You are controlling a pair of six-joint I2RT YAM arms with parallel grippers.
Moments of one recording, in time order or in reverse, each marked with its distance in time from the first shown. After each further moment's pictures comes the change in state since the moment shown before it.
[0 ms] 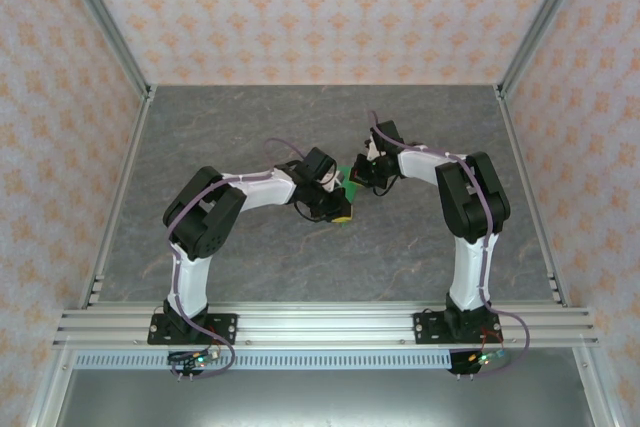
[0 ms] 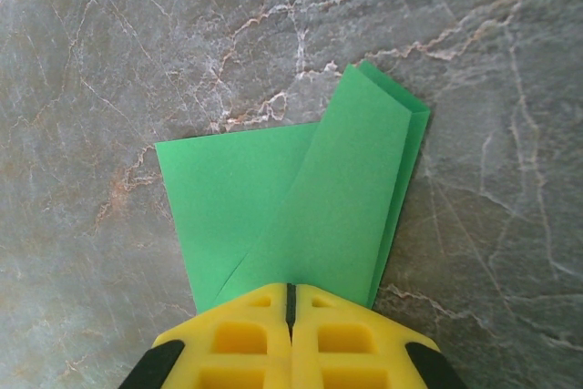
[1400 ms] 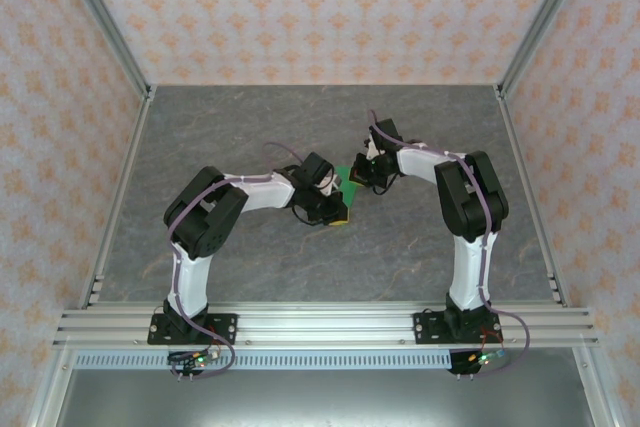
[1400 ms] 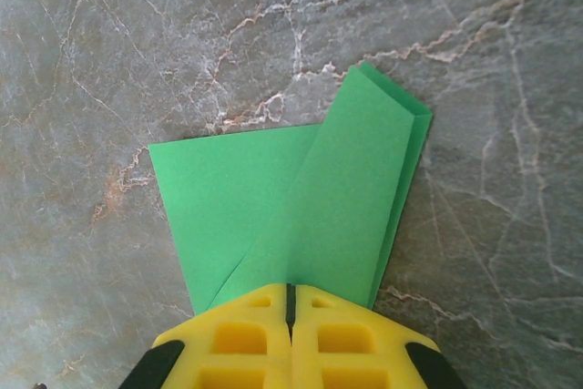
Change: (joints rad) left arm 0.001 0.006 -0.060 0.051 -0.021 0.022; right arm 0.000 0.017 0.035 -0.049 0.003 -0.008
